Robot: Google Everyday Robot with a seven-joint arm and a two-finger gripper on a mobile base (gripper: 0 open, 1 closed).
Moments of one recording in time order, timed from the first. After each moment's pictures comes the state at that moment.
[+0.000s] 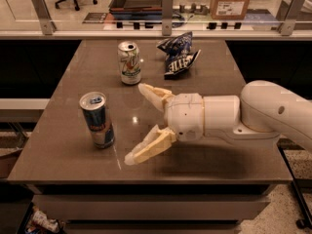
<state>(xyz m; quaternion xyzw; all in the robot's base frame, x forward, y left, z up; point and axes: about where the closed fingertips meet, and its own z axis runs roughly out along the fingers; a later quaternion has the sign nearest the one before) 0.439 0.050 0.893 -0.54 0.54 0.40 0.51</state>
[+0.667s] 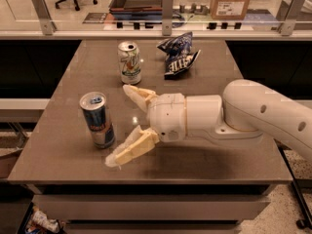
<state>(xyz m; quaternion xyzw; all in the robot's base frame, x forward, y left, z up) 0.432 0.085 0.895 -0.54 0.54 0.41 0.50</state>
